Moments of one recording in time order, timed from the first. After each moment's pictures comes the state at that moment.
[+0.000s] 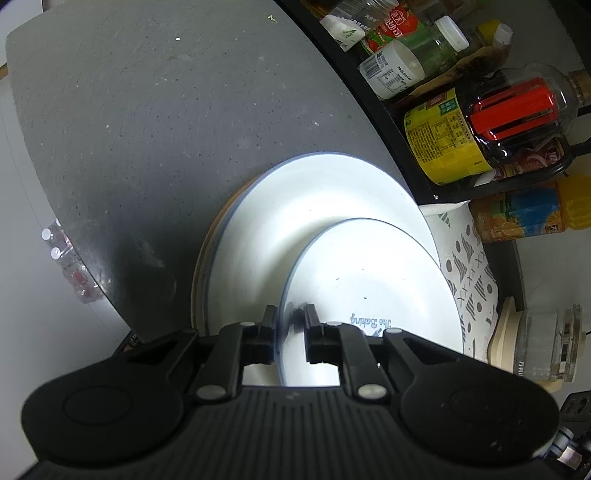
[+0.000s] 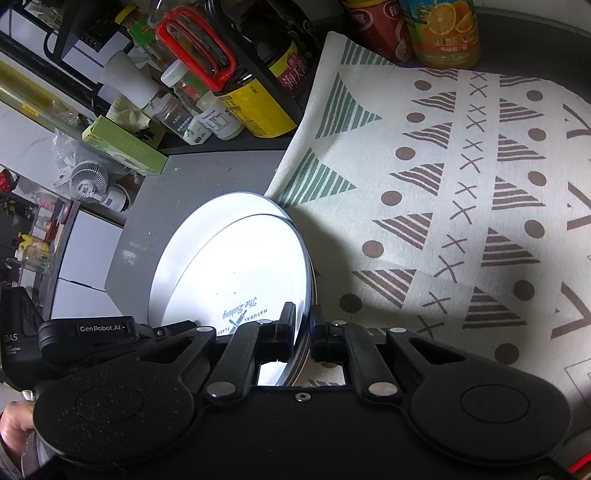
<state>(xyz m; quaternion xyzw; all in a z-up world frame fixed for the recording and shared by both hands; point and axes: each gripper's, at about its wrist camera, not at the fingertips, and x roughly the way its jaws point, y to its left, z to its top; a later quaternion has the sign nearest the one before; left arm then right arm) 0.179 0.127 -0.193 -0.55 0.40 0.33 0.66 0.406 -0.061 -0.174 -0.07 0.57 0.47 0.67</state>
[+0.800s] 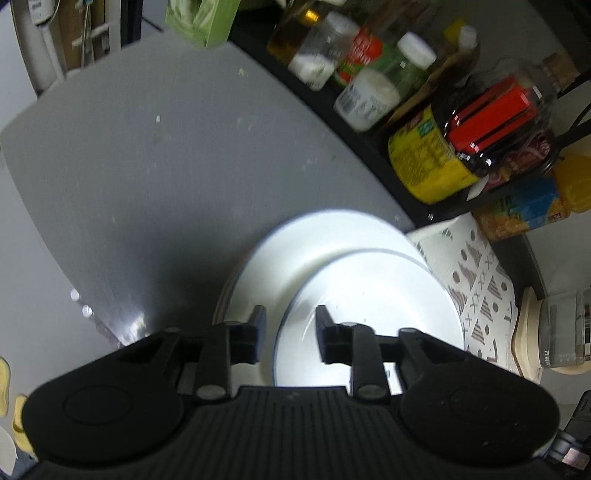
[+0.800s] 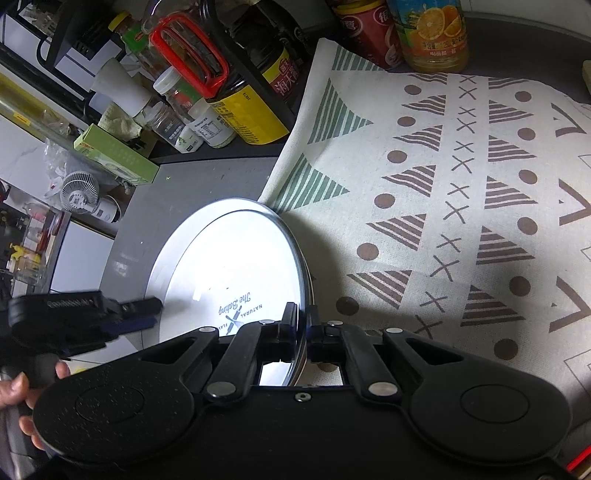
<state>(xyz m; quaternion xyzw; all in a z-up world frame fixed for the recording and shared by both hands) 0.188 0.144 -0.158 -0.46 0.42 0.35 0.70 0.401 -0.061 -0.174 -0.06 0.56 0.45 0.69</state>
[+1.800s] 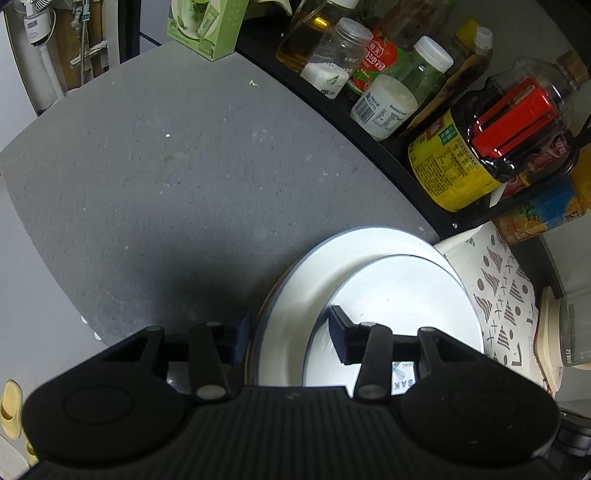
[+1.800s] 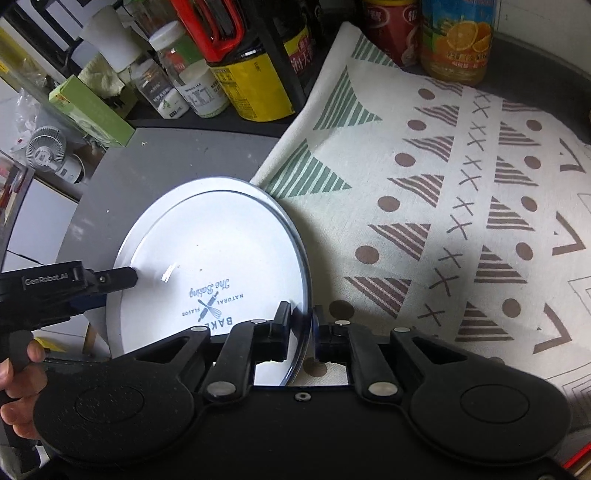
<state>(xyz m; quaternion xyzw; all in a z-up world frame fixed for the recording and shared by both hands) 0.183 0.155 -0.173 -0.44 0.42 0.36 0.71 0.383 -0.028 -0.179 -0.16 0.55 0.42 0.70</state>
